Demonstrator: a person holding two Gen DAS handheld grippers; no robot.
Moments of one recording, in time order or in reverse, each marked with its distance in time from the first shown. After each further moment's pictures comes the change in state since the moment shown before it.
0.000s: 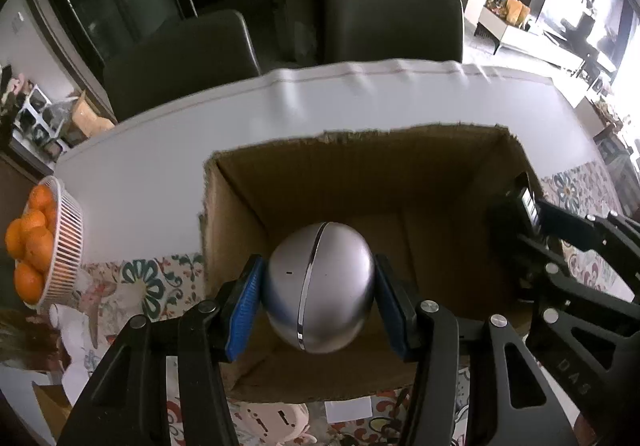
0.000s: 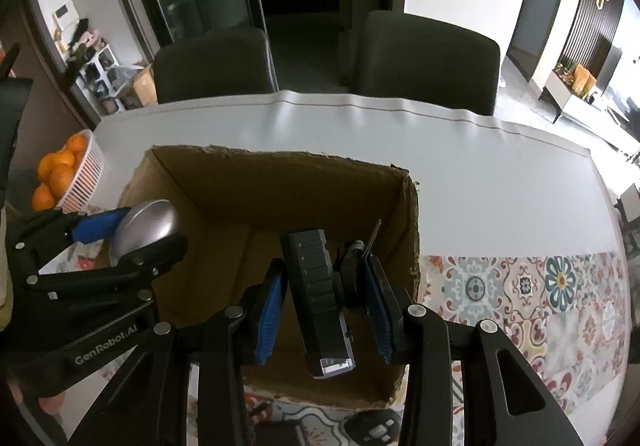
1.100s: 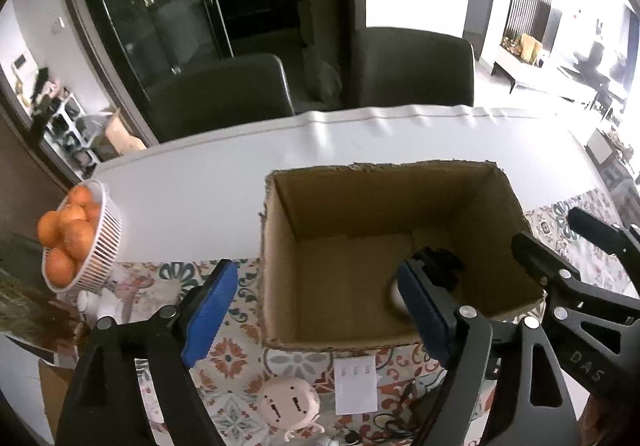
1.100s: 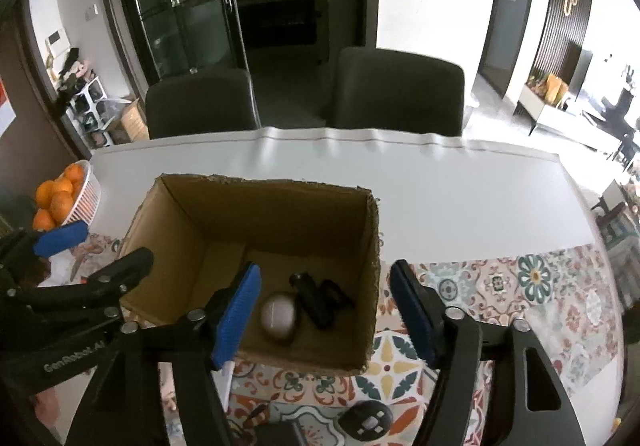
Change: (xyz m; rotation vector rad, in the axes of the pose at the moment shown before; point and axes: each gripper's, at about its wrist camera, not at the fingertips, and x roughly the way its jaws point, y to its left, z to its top) left arm -0.070 0.005 -0.028 -0.052 -0.185 0.099; right arm -0.052 0.000 -0.020 0.058 -0.147 -0.066
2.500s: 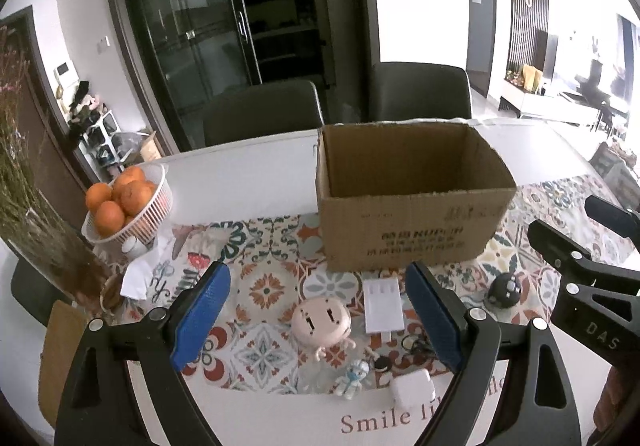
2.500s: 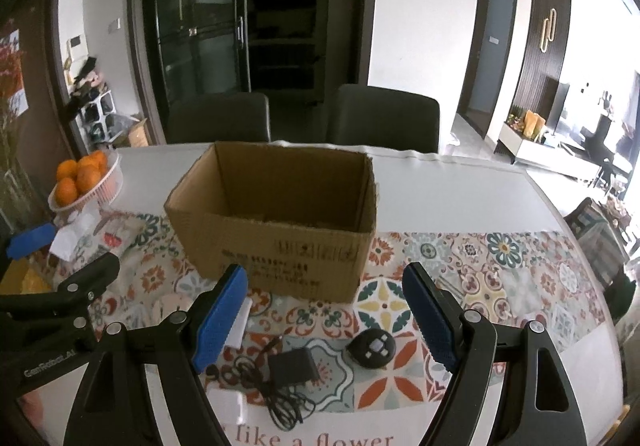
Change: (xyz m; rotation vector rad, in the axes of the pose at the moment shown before) left arm -0.086 0.018 -0.142 -0.027 -0.186 0.062; right arm -0.084 0.032 -0.111 -0.040 -0.175 -0.050
